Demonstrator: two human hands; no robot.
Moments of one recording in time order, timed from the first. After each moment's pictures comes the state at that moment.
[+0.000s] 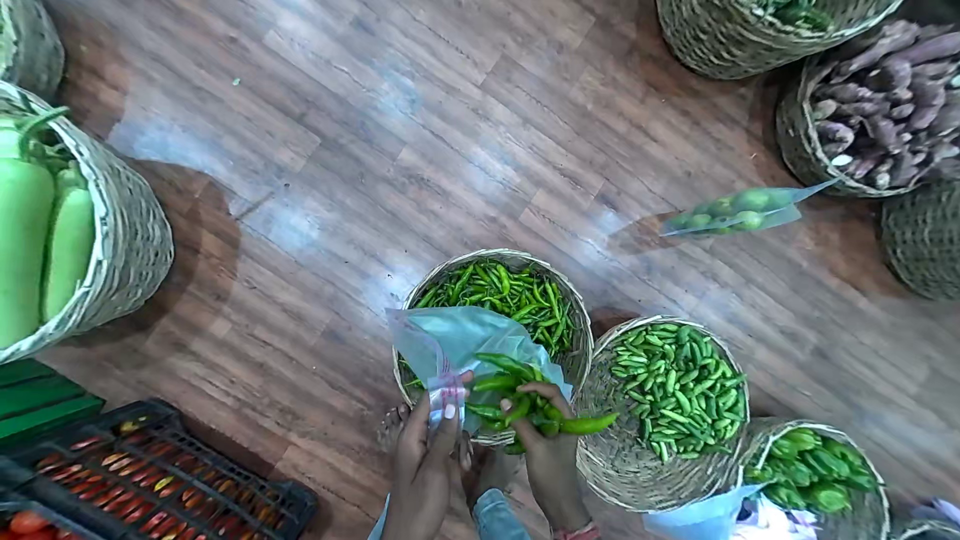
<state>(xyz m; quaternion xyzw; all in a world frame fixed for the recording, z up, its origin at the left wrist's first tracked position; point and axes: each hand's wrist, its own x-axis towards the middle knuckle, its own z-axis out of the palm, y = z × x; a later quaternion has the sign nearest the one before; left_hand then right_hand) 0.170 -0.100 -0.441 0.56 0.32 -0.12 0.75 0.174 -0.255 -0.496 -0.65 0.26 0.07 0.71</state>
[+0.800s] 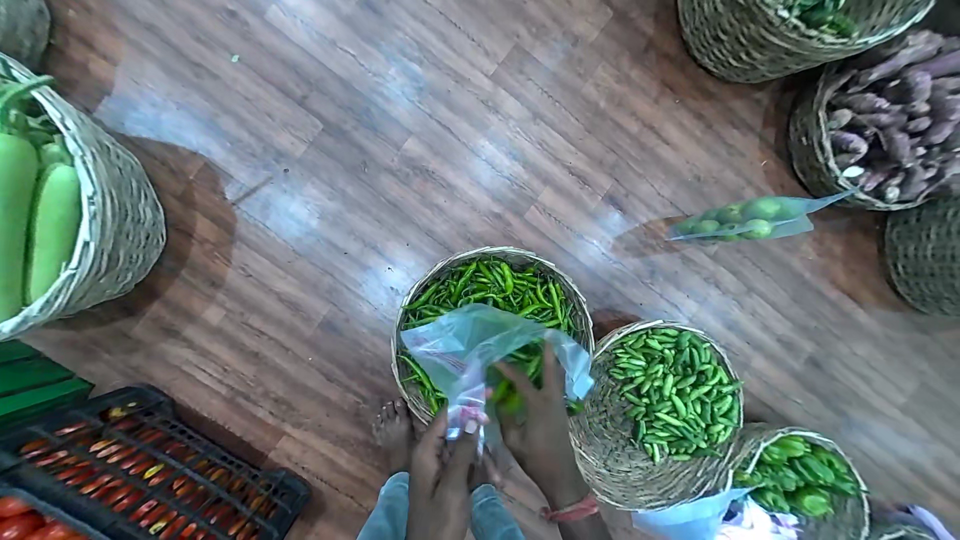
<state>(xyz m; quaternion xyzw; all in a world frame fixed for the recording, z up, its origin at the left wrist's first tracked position) 0.165 -0.121 -0.436 0.55 0.33 -0.10 0.76 0.192 -0.266 -0.517 -0.91 0.03 0.16 0.38</state>
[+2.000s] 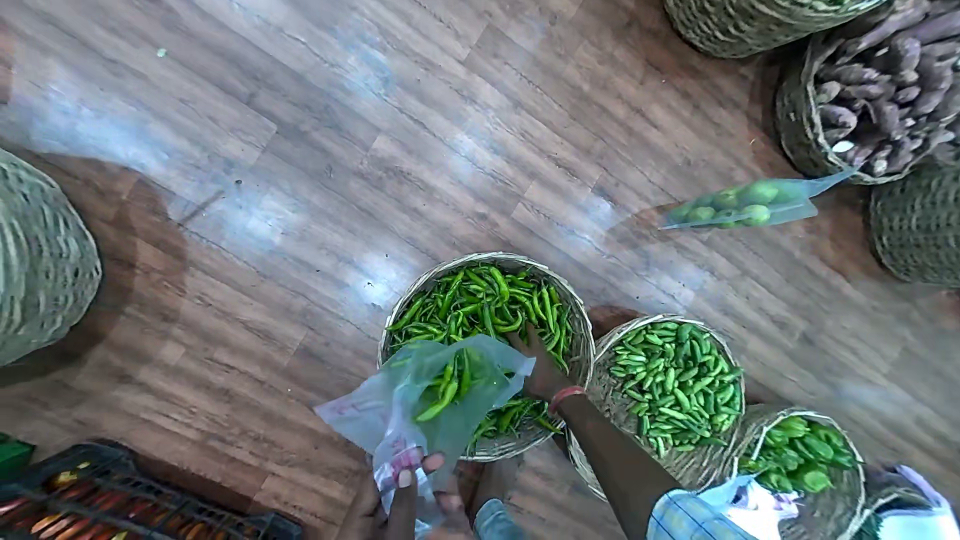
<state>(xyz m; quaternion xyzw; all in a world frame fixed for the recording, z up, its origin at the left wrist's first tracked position) 0.196 -0.091 -0.414 0.55 0.49 -0.07 0.68 0.275 -0.308 -0.654 -0.85 0.02 0.50 0.18</state>
